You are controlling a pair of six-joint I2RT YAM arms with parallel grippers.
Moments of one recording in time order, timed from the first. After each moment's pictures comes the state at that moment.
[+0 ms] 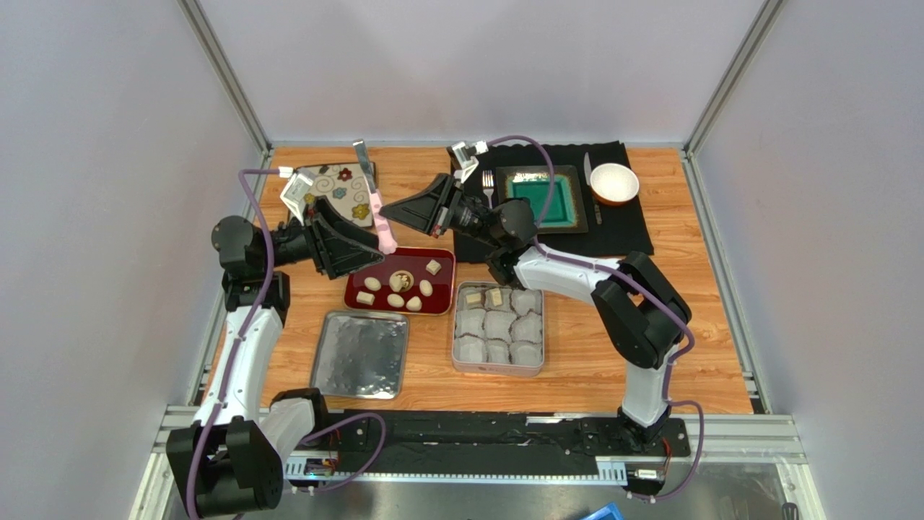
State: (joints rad) left arm 0.13 0.98 0.72 0.59 1.42 -0.89; right arm 0.78 1.87 1.23 1.26 -0.55 1.30
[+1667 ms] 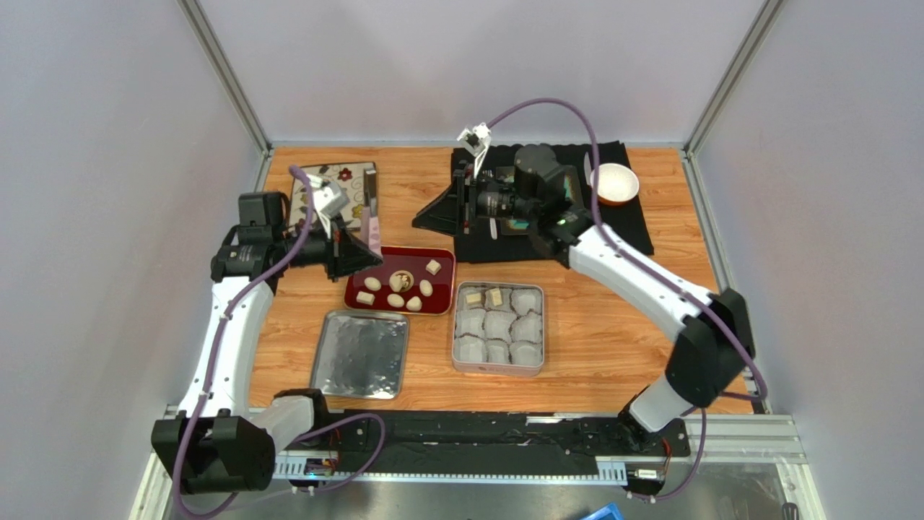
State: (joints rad) left arm 0.06 1.08 1.06 -0.71 1.15 0.36; right arm 0.69 1.59 1.35 0.24 -0.75 0.57
